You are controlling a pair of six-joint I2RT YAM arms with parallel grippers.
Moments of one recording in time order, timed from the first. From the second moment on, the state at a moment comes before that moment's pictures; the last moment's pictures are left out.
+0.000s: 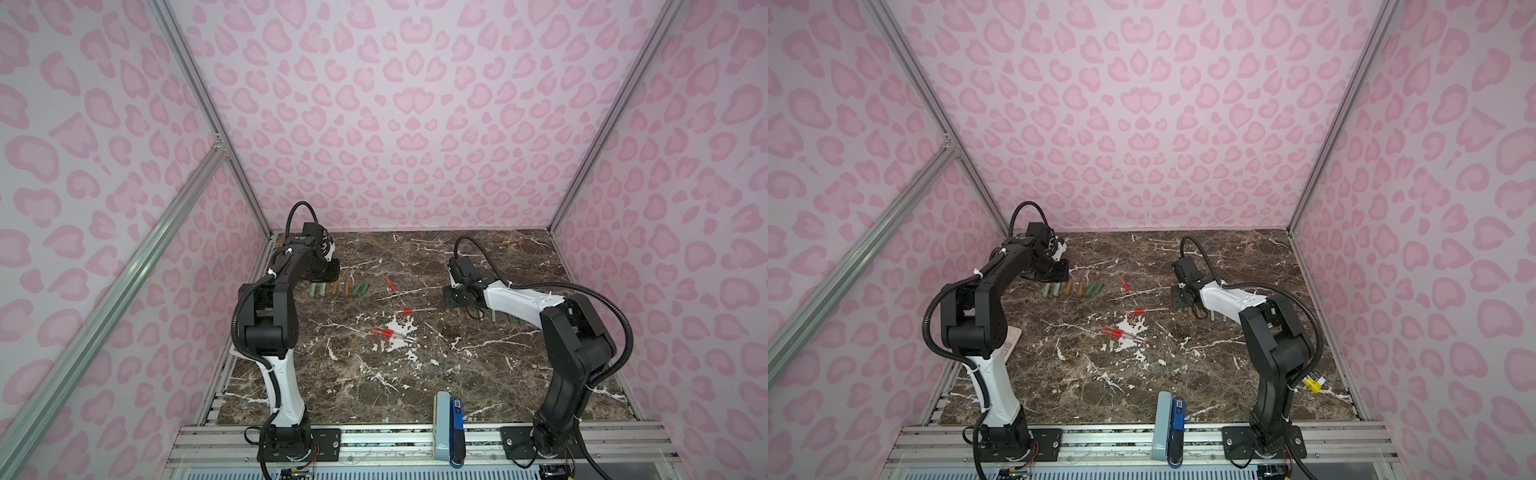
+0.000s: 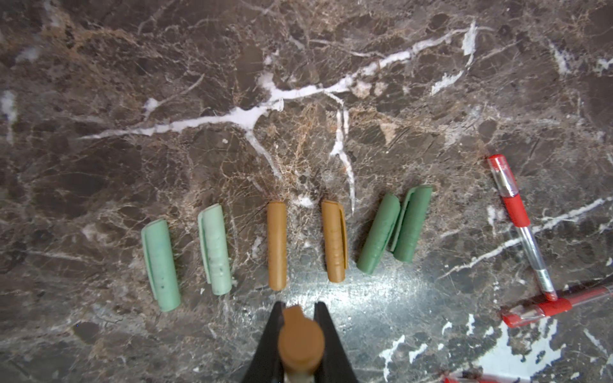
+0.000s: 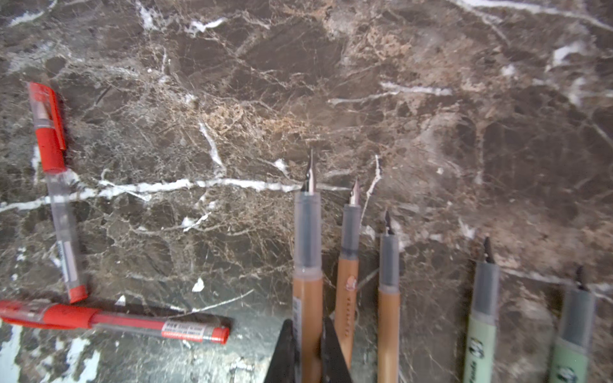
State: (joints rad) left arm -0.04 2.03 1.65 -0.88 0.16 0.00; right arm 0.47 1.86 1.19 -0.37 0.12 0.32
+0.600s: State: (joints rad) left arm -0.05 2.02 1.65 -0.88 0.16 0.00; right arm 0.48 1.96 1.22 -0.35 0.13 0.36
